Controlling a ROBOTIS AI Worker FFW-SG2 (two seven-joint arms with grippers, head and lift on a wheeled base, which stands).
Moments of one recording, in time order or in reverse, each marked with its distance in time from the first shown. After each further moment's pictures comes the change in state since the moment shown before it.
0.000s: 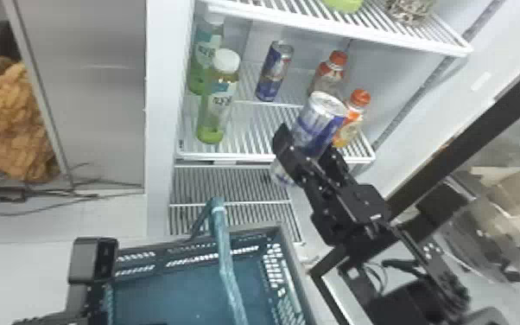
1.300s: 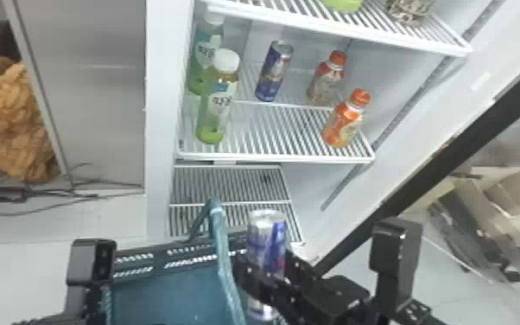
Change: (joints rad) left arm 0.007 -0.002 0.005 0.000 -0.008 0.001 -0.003; right arm 0.164 0.008 -0.049 -0.275 -0.119 0.745 -0.102
